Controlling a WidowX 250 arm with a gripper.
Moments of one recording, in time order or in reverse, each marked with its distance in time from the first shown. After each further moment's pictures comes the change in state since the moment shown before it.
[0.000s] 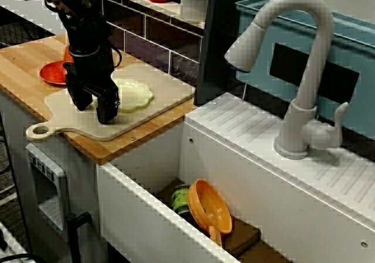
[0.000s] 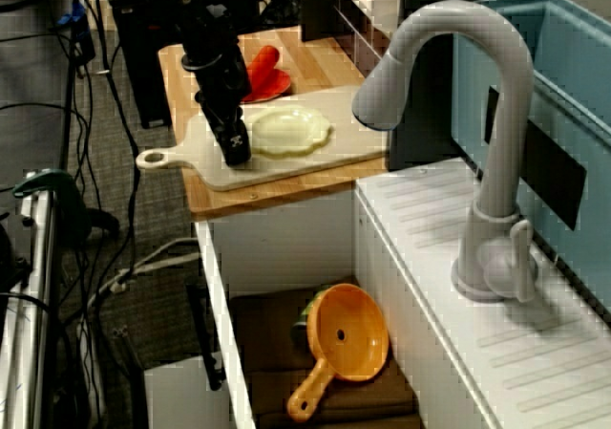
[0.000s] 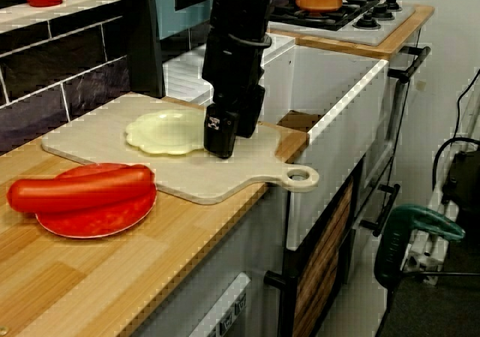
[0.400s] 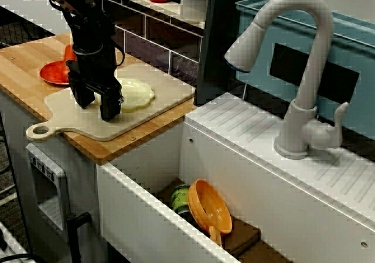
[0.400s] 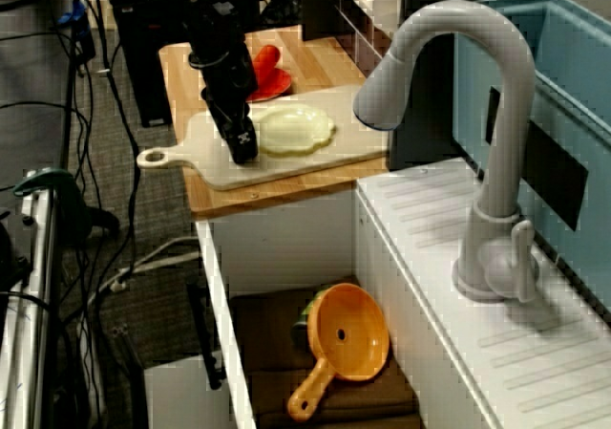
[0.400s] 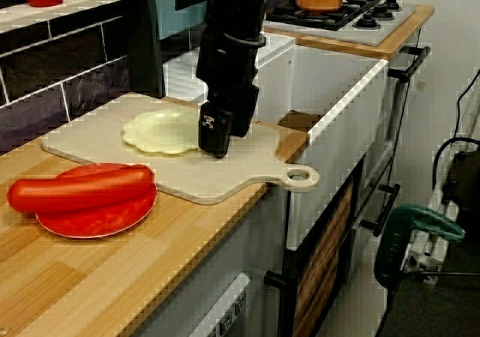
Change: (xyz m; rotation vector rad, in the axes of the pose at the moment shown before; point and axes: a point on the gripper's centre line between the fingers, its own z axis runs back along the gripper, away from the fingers) arm 0.004 0.002 -0.001 0.014 -0.011 0.011
